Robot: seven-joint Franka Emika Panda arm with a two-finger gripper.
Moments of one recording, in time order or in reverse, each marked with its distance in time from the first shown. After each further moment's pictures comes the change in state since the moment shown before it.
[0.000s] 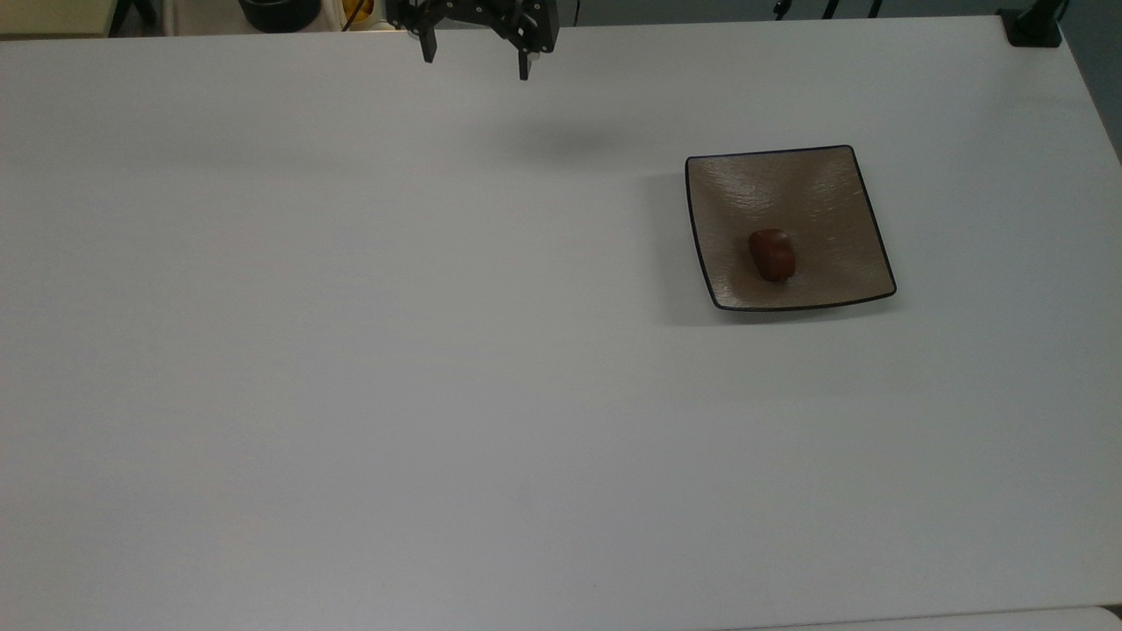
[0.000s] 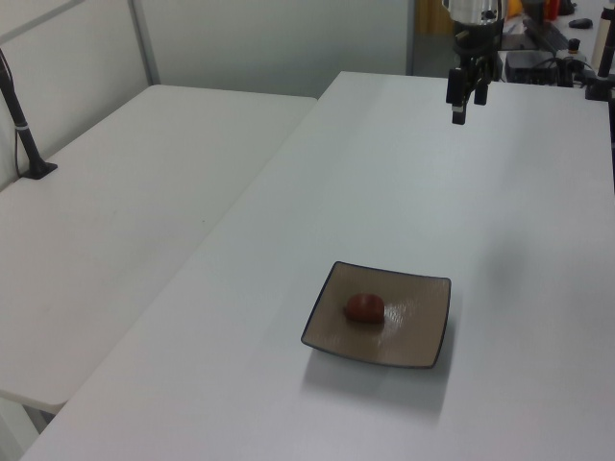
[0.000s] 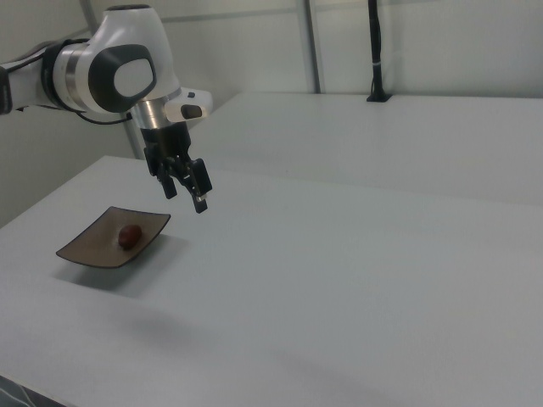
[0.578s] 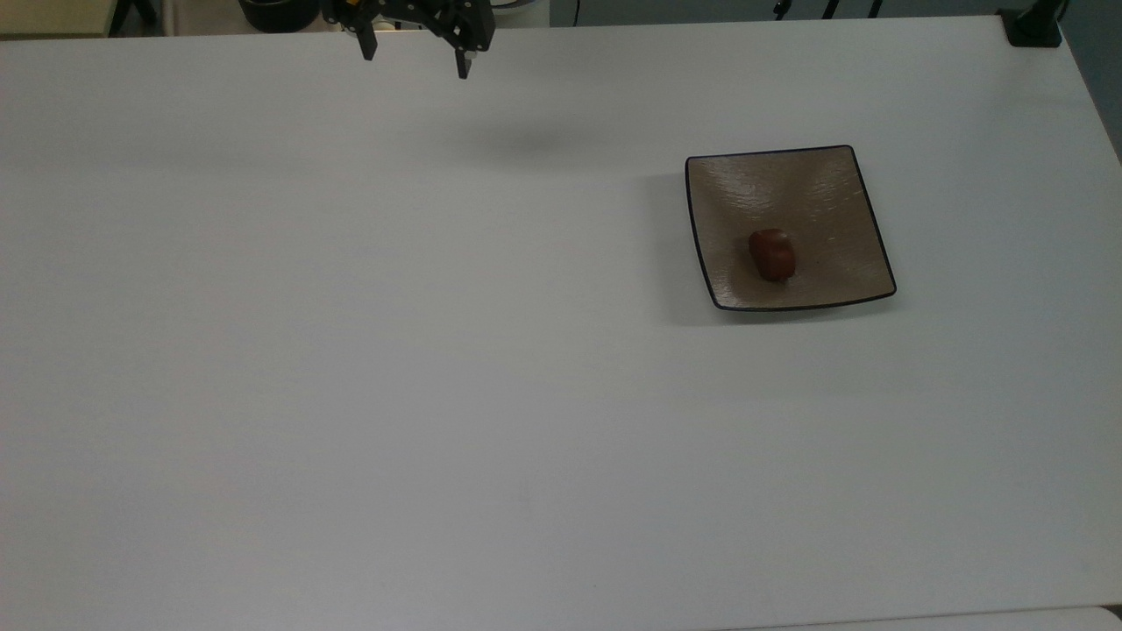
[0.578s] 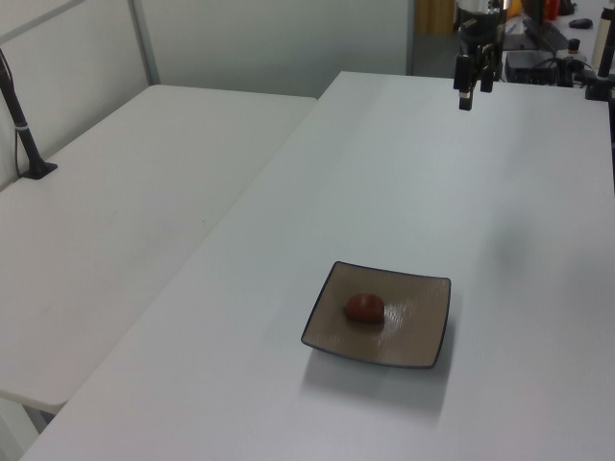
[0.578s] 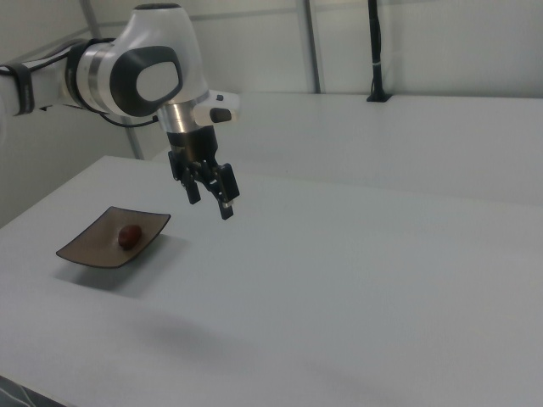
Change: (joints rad) arm -0.057 0.005 -0.045 0.004 -0.002 0.000 -0.094
